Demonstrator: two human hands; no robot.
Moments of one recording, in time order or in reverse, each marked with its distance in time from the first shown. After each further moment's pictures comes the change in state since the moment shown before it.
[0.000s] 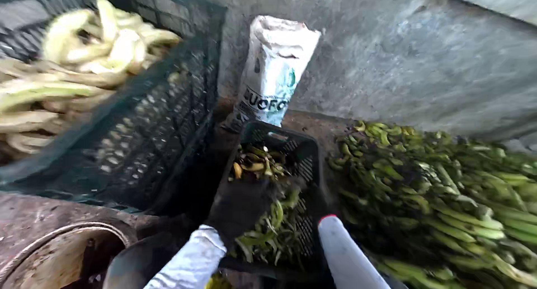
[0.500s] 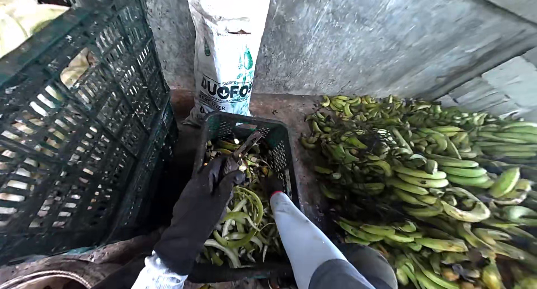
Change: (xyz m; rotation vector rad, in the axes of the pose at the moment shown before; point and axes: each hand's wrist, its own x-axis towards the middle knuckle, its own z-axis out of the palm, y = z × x) left_hand 0.007 -0.001 -0.025 -0.496 0.100 -0.177; right_hand 0.029 -0.026 0.053 -0.054 -0.139 0.361
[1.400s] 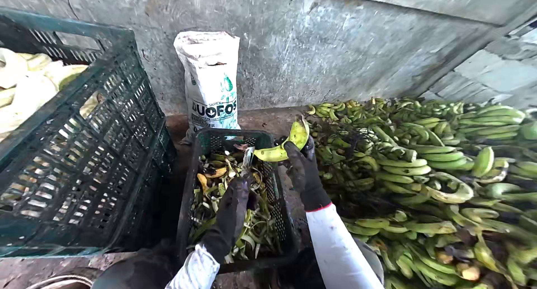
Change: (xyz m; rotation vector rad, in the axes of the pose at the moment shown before) left_hand -0.026 0.017 0.112 -0.920 -0.116 0.197; right_hand -0.099 0.042 -0.144 1.302 0.160 -0.887
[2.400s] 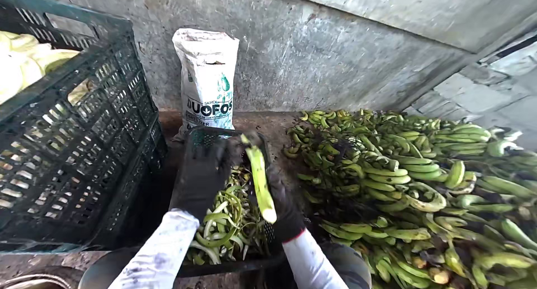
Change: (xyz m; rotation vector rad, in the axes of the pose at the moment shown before) left_hand 0.055 0.043 -0.042 1.359 0.231 0.392; right_hand -0.060 0.019 0.028 0.567 -0.333 0.356
